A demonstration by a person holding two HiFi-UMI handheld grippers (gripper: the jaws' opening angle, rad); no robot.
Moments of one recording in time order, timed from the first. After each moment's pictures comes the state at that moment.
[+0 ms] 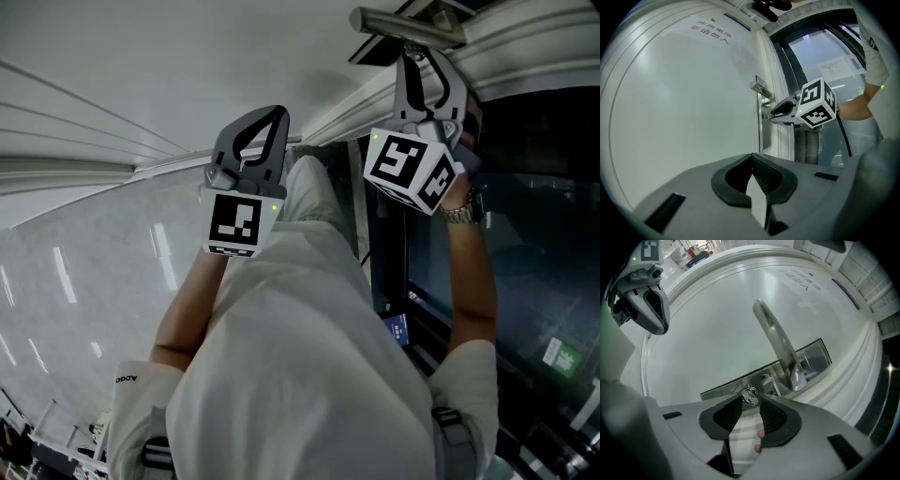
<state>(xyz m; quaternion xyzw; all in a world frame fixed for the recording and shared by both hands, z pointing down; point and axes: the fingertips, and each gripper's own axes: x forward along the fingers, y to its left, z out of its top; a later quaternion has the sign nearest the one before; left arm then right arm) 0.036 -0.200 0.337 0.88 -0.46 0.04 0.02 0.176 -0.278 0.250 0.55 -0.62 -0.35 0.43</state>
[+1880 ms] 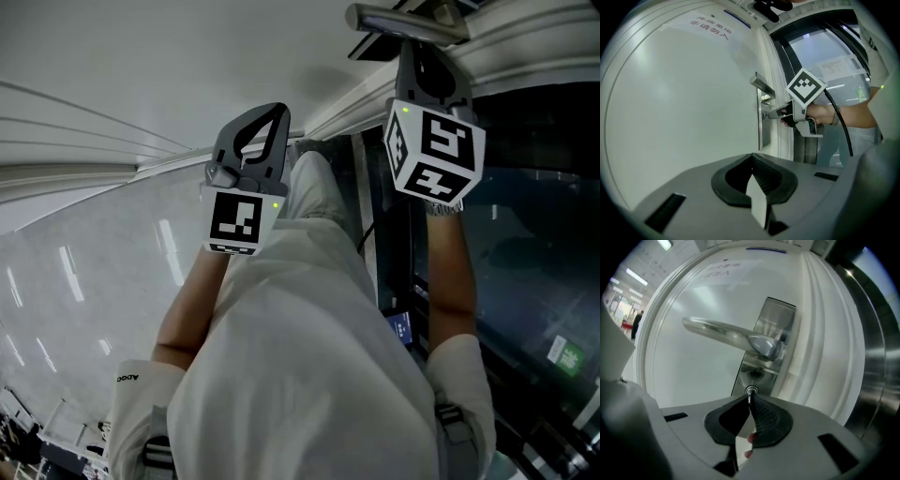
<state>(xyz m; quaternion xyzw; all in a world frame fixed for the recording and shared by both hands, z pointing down) 0.040 -0.207 0.344 0.89 -0.46 0.05 0.03 0.180 -0.293 0.249 0.64 -0.74 -0.06 0.21</state>
